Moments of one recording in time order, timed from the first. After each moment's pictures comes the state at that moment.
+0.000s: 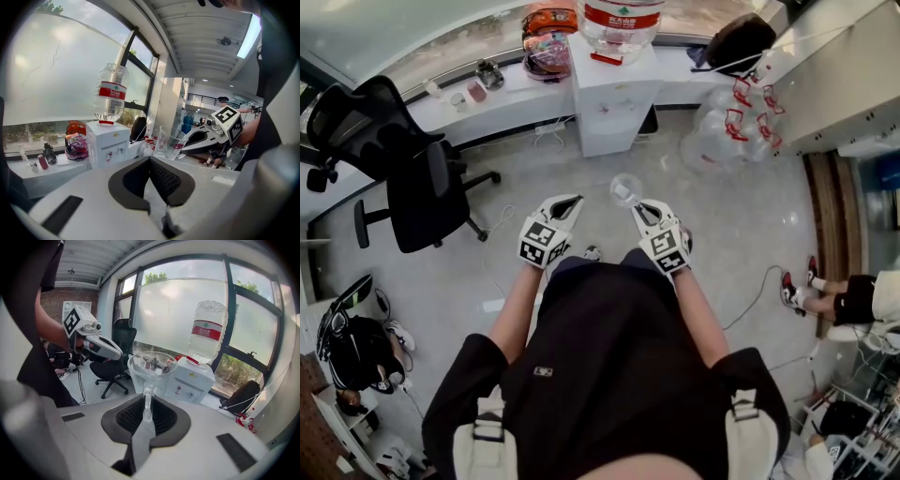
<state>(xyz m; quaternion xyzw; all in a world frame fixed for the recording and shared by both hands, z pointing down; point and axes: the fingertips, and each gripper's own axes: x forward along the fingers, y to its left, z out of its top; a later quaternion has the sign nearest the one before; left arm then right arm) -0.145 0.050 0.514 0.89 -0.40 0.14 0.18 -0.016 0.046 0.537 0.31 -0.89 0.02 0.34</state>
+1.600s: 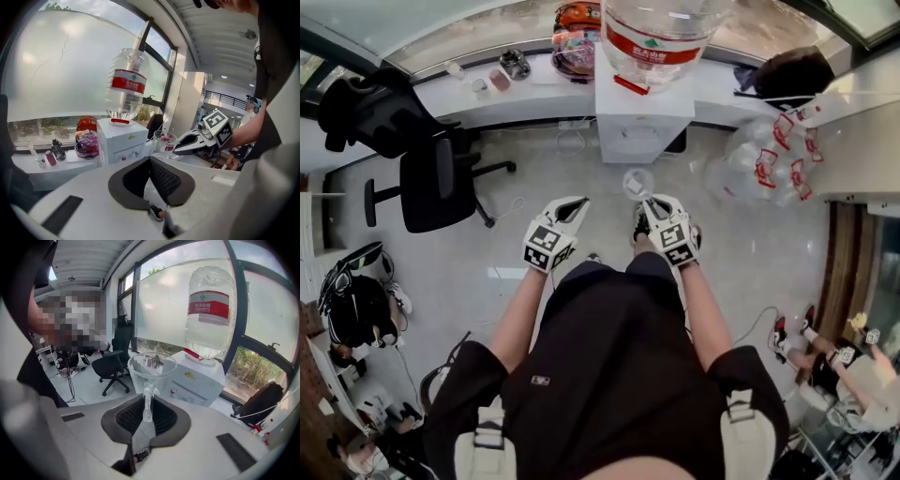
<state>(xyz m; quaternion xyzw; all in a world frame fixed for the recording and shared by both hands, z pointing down) -0.142 -0.088 0.533 0.84 -0.47 0.16 0.22 -0.006 -0.137 0.588 0.23 -0.91 0.05 0.35</state>
